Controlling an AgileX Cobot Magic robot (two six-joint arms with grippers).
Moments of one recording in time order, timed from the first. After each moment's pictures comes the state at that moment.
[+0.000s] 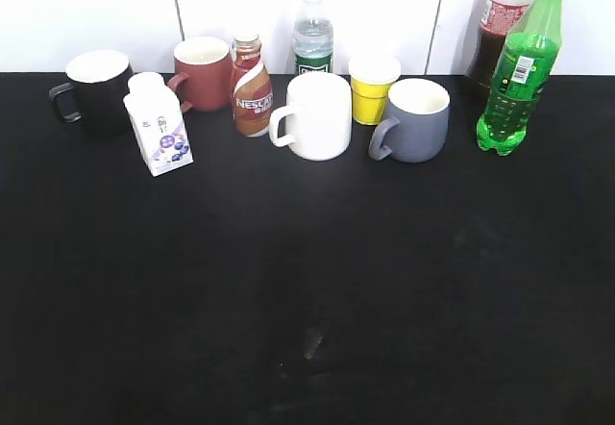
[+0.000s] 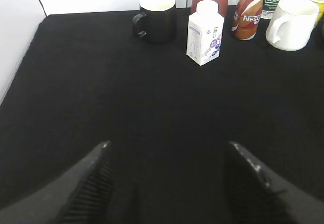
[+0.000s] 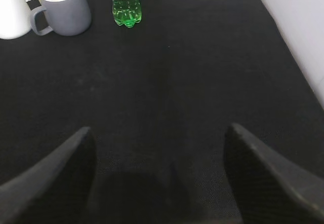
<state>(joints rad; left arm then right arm) -0.01 -0.01 -0.54 -0.07 1.06 0.08 -0.02 -0.01 -0.51 -0.01 1.04 0.03</state>
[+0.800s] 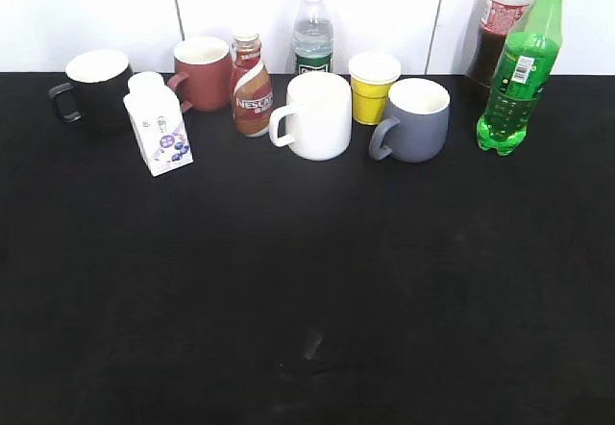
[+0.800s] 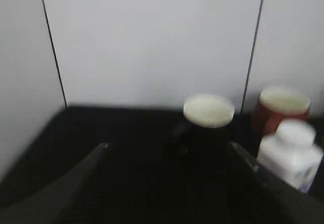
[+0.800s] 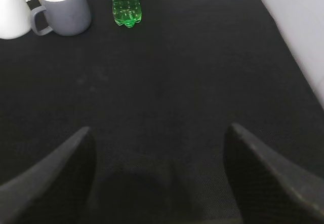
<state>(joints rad) -0.01 0.79 -0.31 -0.12 -0.40 0.08 -0.02 -0.01 -0.51 -0.01 1.04 0.03</state>
